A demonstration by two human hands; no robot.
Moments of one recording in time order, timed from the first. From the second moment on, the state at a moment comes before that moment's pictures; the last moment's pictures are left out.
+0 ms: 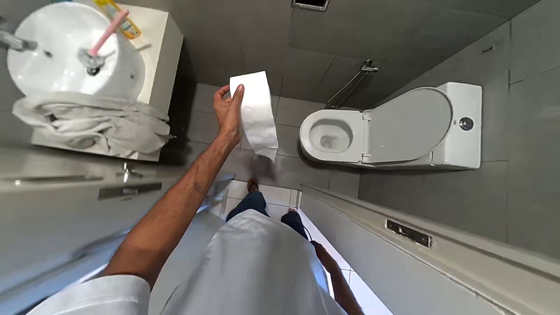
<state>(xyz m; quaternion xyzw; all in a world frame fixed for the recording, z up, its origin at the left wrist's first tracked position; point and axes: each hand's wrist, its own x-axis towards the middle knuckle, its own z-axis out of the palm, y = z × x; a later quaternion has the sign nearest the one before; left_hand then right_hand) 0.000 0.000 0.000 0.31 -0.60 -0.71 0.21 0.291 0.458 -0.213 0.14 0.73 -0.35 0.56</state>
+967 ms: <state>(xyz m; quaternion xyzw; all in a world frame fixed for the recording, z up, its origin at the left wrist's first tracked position) -0.294 -0.064 -0.080 0.20 -0.69 -0.69 0.03 -0.320 0.131 -0.111 0.00 0.70 -0.70 0.14</state>
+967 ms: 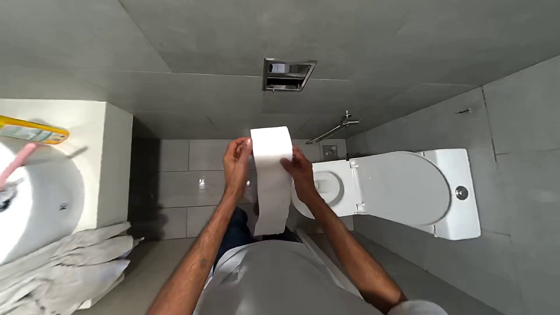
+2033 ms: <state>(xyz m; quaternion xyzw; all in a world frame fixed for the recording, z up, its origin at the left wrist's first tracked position) -0.465 -0.042 -0.129 0.06 -0.53 -0.84 -0.10 -0.505 0.057 -0.151 0.30 0.74 -0.60 0.05</state>
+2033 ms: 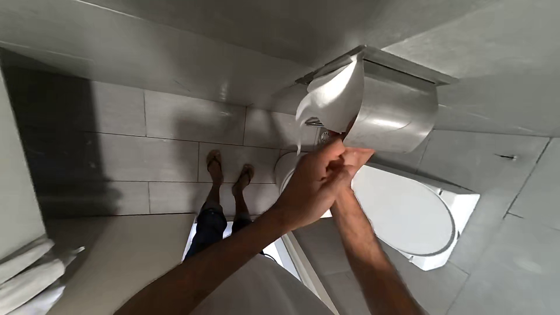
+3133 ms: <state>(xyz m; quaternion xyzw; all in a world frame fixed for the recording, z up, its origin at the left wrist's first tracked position) -0.537 -0.033 -0.176 0.12 -0.66 -0.71 0.20 -0.536 0.088 -0.175 0.17 0.82 -0.53 -0.12</state>
